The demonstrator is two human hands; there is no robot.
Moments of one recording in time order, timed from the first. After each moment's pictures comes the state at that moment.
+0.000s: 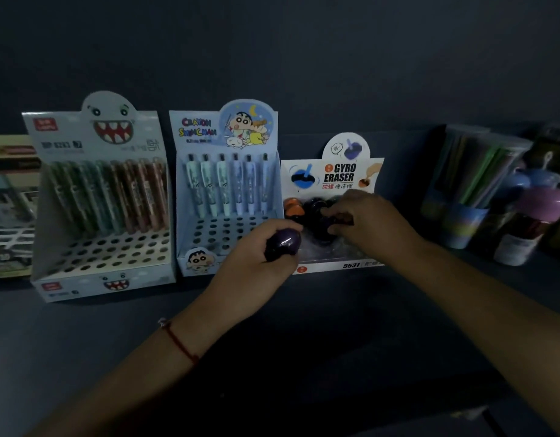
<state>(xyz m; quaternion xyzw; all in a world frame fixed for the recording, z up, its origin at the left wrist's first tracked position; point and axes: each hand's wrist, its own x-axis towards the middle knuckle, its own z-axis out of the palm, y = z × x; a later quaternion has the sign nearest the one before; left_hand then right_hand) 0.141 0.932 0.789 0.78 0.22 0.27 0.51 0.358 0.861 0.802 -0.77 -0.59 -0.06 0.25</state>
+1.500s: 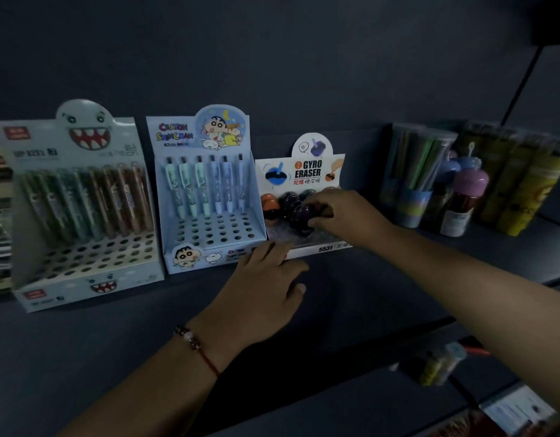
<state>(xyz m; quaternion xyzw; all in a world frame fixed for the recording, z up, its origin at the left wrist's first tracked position) 0.139 0.909 0.759 0.98 0.12 0.12 0.06 0.347 0.838 0.801 -0.77 -0.57 -0.03 0.29</state>
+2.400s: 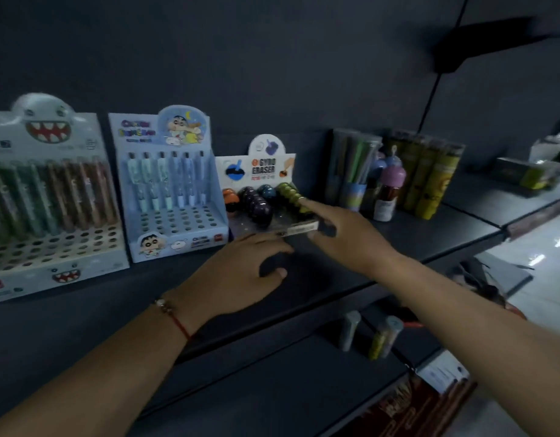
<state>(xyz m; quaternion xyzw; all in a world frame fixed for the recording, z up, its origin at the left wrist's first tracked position) 0.134 0.895 0.770 0.96 0.00 0.18 0.21 0.287 0.729 0.805 -0.83 -0.48 -0.01 0.29</state>
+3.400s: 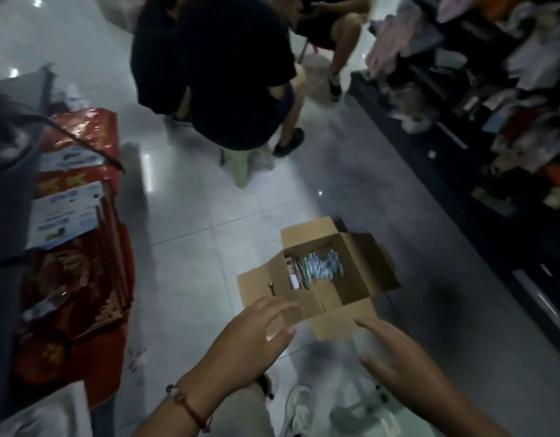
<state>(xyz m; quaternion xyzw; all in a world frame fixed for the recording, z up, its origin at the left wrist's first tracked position) -0.081 0.179 0.527 0.77 -0.47 -0.35 0.26 -0.312 0.014 0.513 -0.82 0.35 0.10 0.43</state>
